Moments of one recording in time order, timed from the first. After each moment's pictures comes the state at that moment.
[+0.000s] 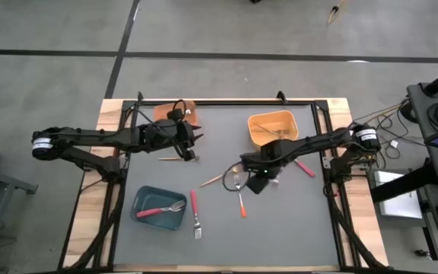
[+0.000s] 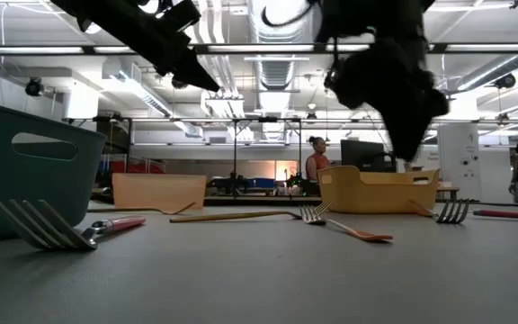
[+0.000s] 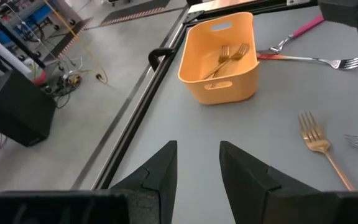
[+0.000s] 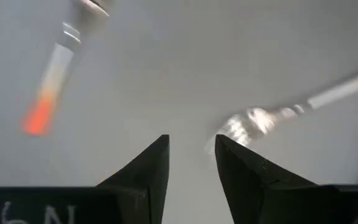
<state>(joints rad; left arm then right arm) 0.15 1.19 0.79 -0.05 -0.33 0.23 0.05 1.68 1.23 -1.06 -0.12 0.85</state>
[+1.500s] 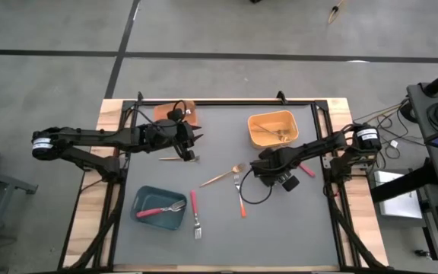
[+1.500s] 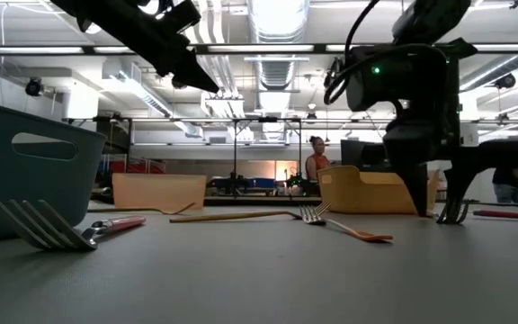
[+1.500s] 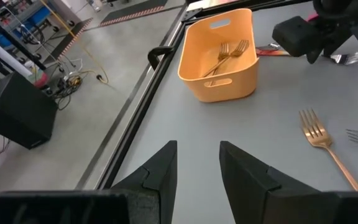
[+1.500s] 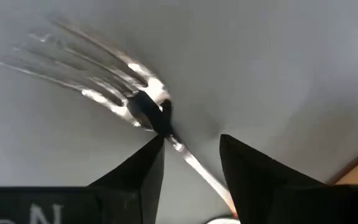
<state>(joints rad) 0.15 1.19 0.79 -0.06 -0.33 0.25 0.04 1.68 0.90 -0.84 0.16 -0.59</state>
